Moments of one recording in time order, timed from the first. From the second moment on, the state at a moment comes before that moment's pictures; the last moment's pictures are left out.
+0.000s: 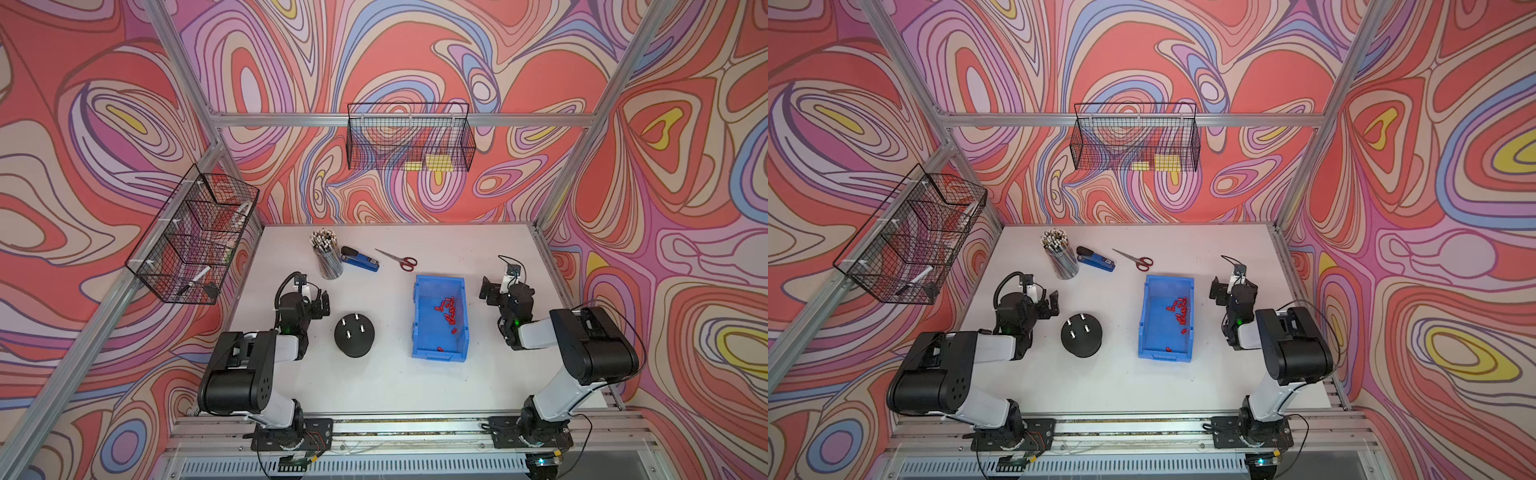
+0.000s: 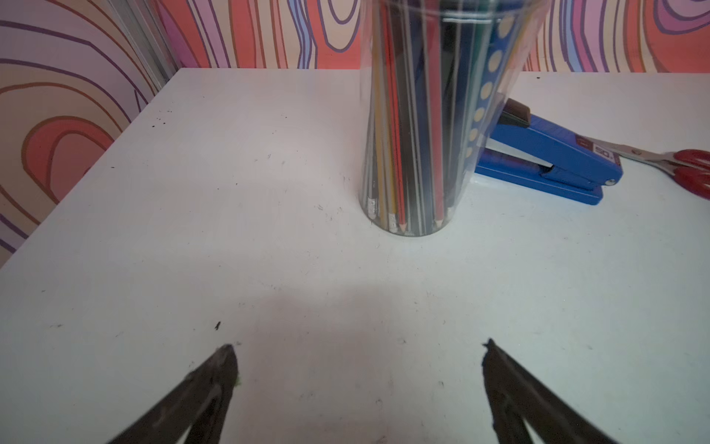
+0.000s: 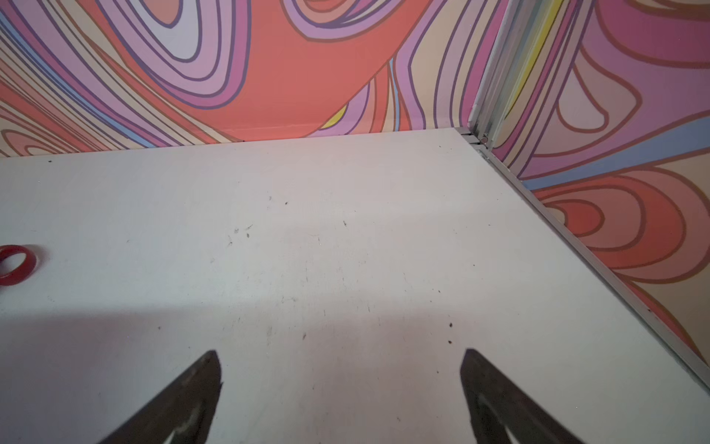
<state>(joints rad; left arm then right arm) 0.01 1.53 0.36 0.75 0.01 -0.03 0.04 1.70 0.45 0.96 0.16 0.03</state>
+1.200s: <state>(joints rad) 0.01 1.03 0.31 0.58 -0.03 -0.05 0.03 1.27 0.57 0.51 0.25 0.15</state>
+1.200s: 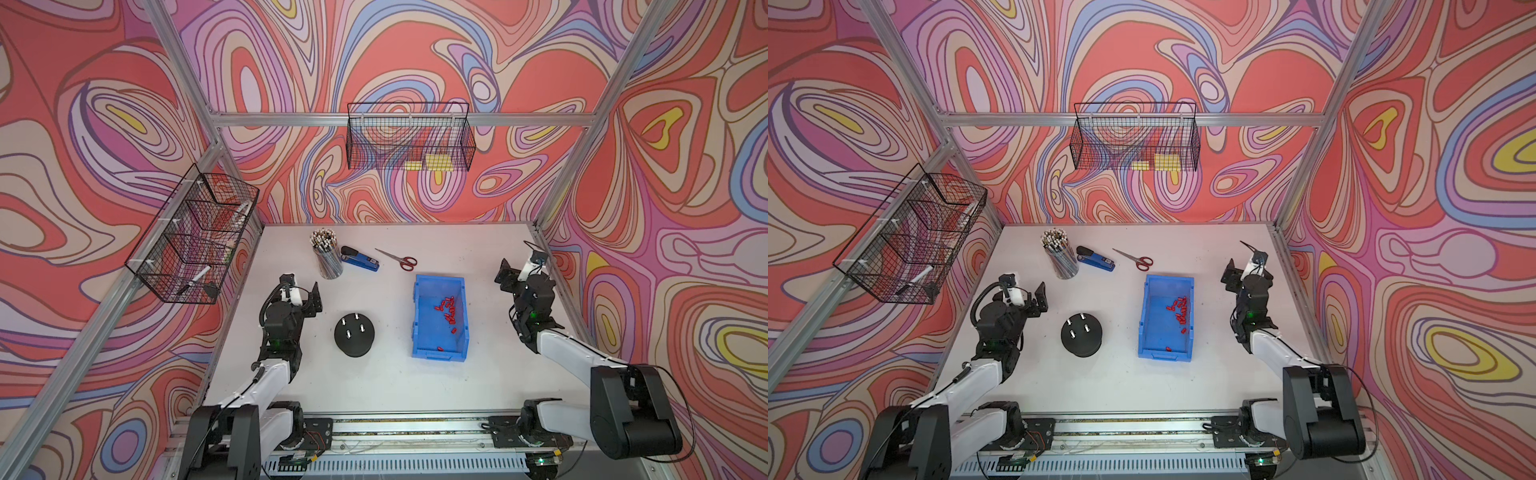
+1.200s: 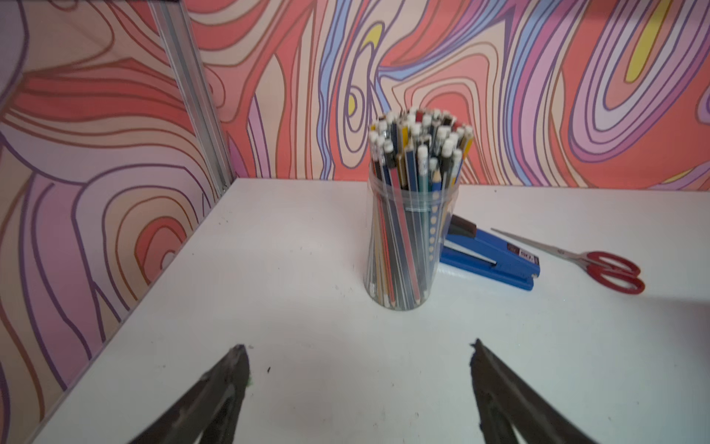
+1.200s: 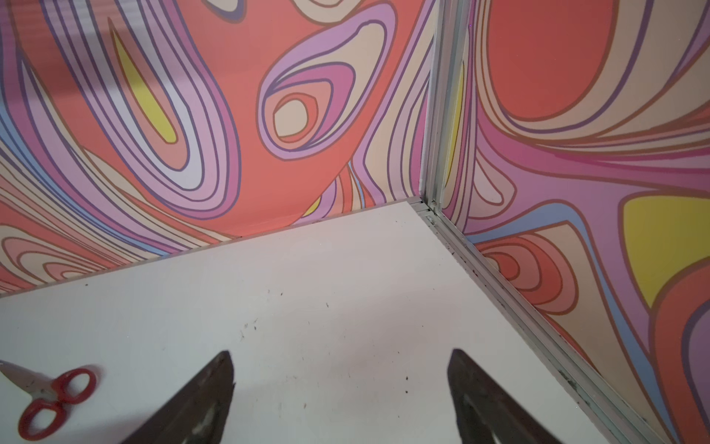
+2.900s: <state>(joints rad) -0.32 0.98 1.08 -0.61 0.63 0.27 0.73 1.49 1.25 -0.96 0.24 0.59</state>
